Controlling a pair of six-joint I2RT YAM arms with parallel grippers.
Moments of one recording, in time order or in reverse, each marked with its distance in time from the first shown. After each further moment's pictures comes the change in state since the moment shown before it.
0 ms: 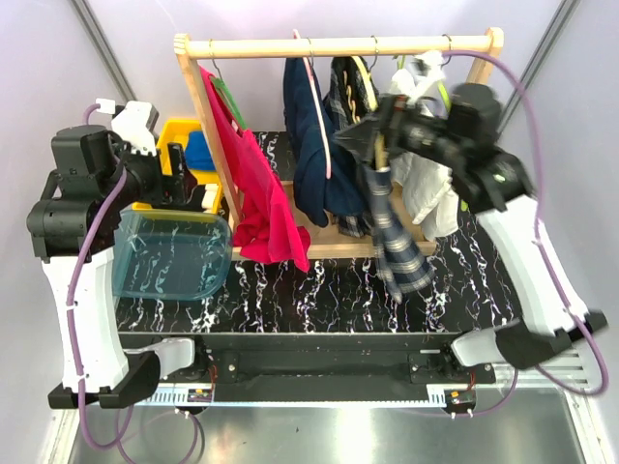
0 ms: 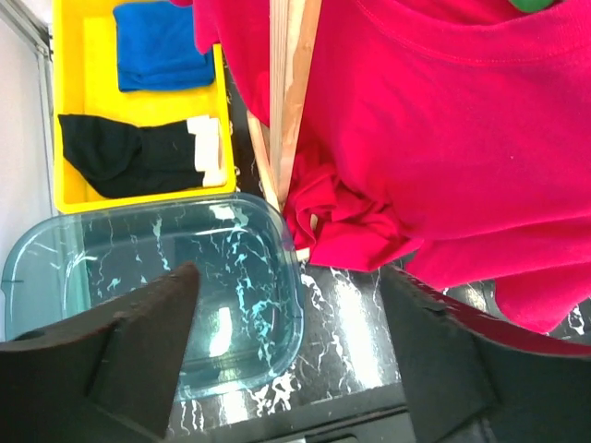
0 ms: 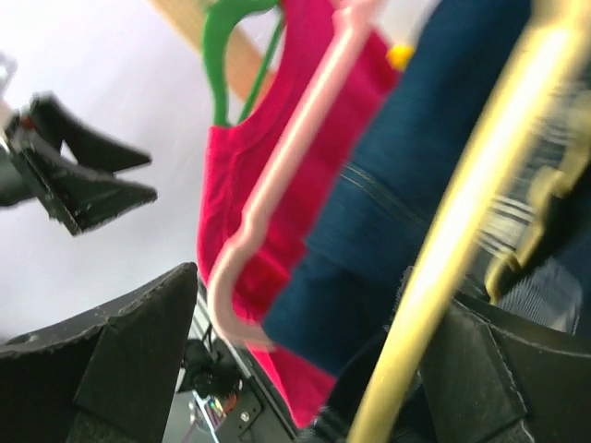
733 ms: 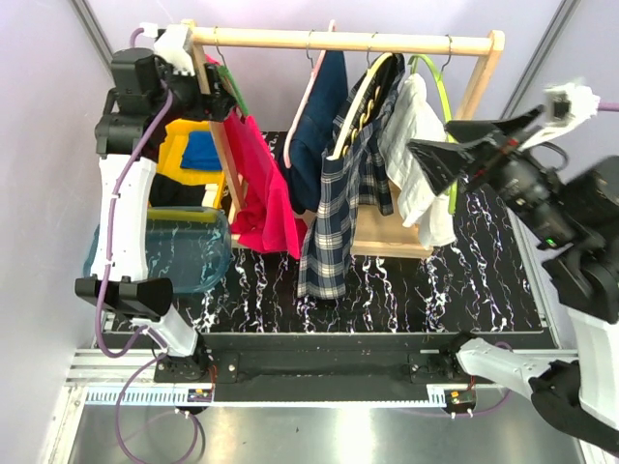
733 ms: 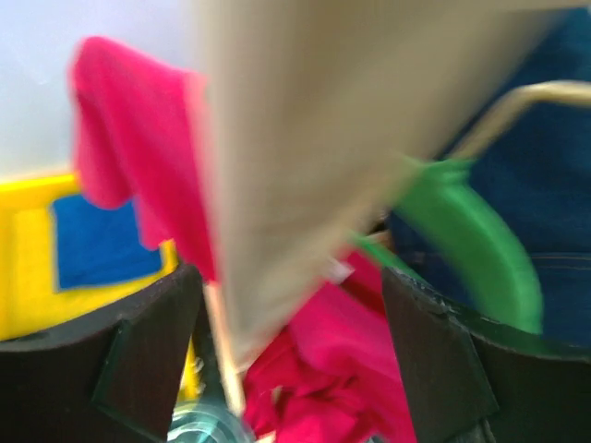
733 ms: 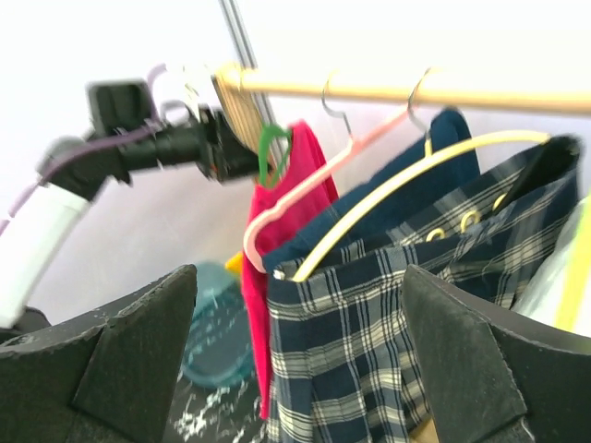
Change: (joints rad) left arm -0.070 0.458 0.222 0.457 0.101 -0.113; right arm 0.114 -0.312 0.033 -0.047 0.351 -0.211
